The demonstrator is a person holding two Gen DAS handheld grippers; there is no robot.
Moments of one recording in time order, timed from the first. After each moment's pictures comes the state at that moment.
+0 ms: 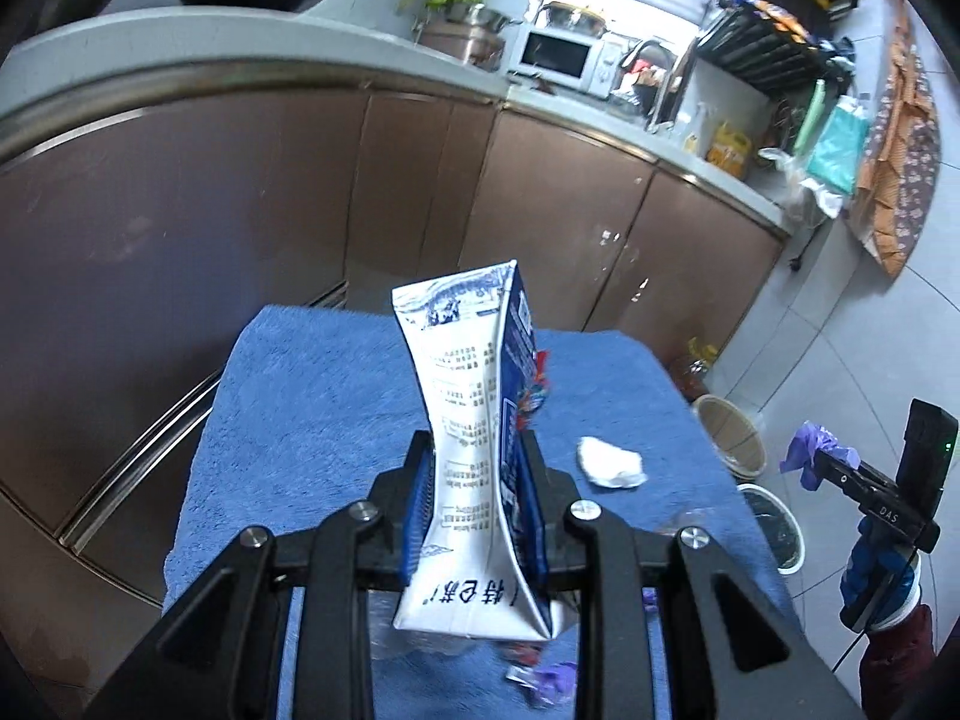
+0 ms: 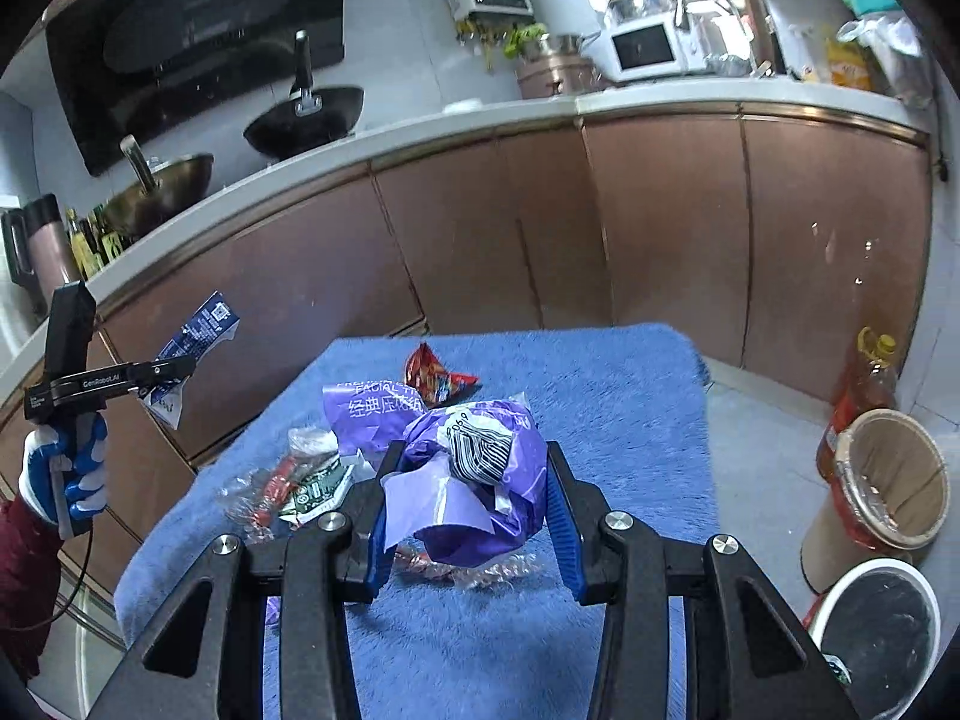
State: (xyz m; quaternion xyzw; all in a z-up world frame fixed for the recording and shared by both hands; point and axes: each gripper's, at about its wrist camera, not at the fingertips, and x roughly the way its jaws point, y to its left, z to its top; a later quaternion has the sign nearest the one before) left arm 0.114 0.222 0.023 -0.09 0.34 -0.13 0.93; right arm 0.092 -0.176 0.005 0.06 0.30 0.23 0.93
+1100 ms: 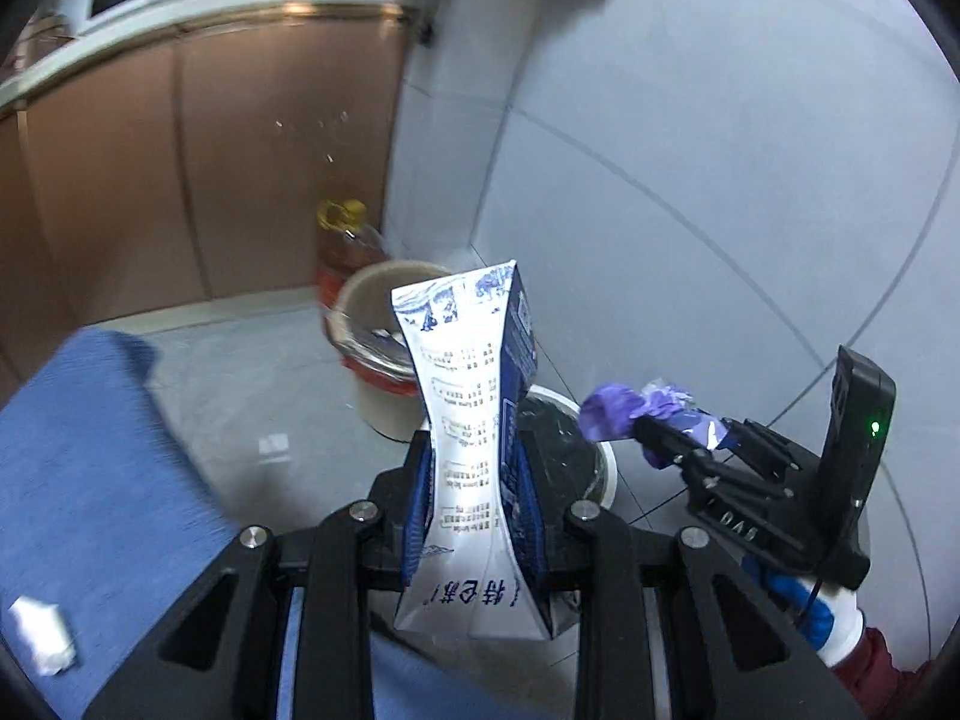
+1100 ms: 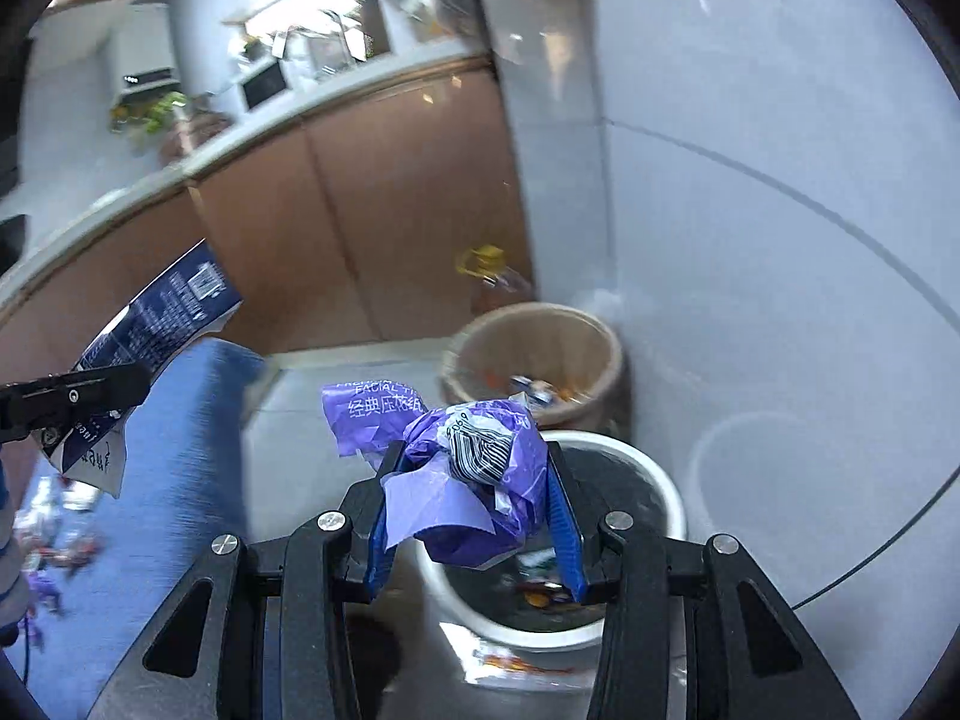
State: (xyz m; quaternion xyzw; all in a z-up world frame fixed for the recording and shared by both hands) left arm 0.144 -0.286 -0.038 0.09 0.40 -0.46 0.79; right arm 0.015 -0.440 -0.076 0.15 0.32 -0.17 0.92
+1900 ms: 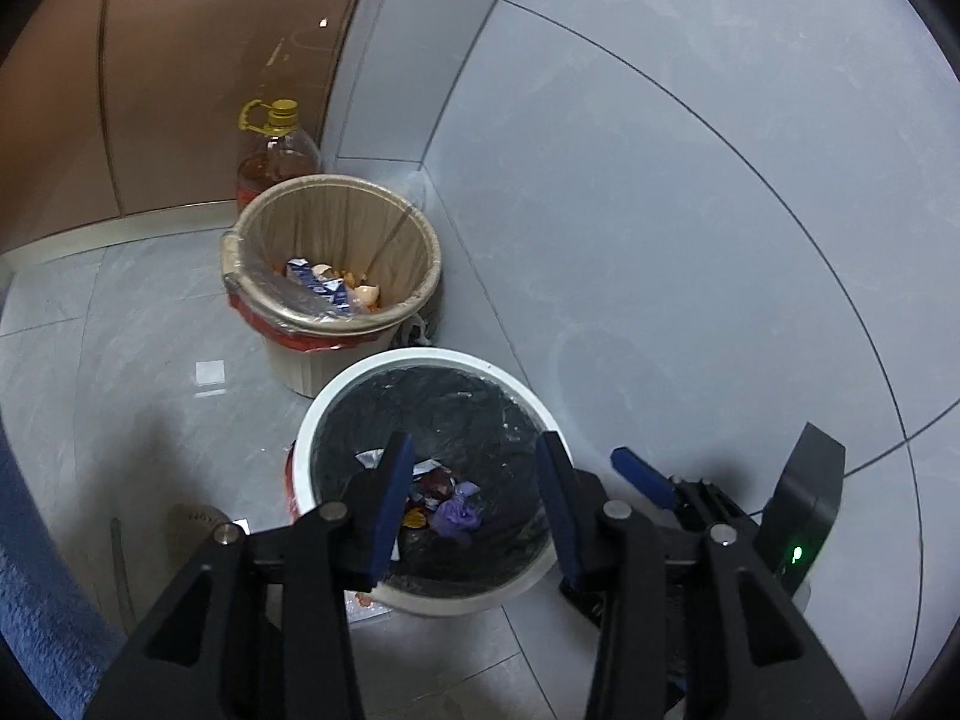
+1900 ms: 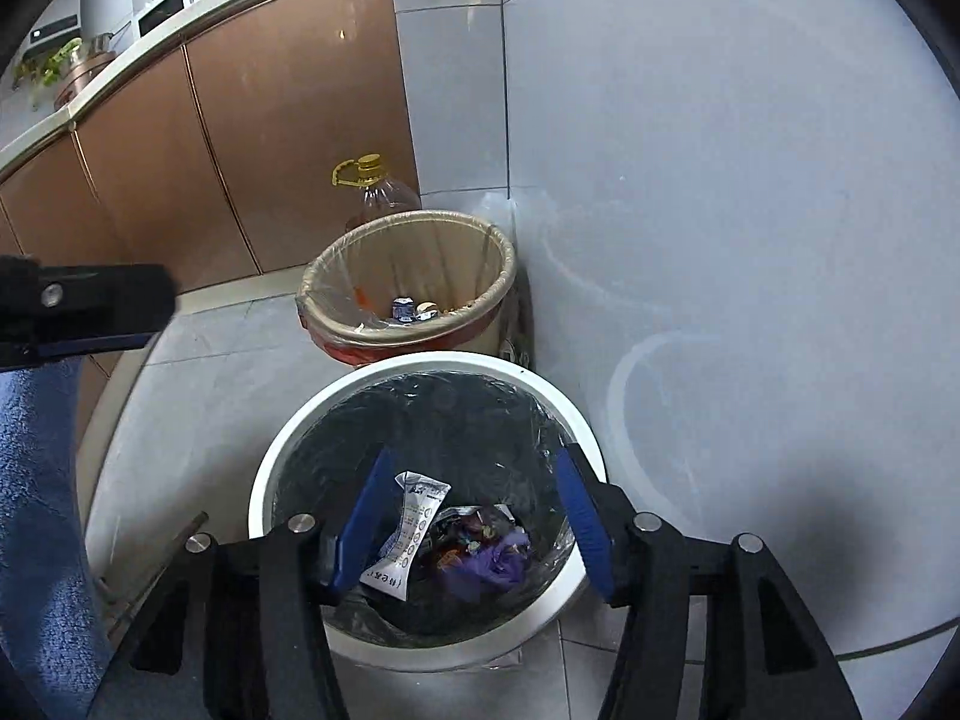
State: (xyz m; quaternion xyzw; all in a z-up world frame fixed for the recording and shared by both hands) left arm 0.167 -0.397 -0.116 0.05 0.49 -0.47 0.73; right arm 0.038 -0.494 -0.157 0.14 0.39 -0.26 0.87
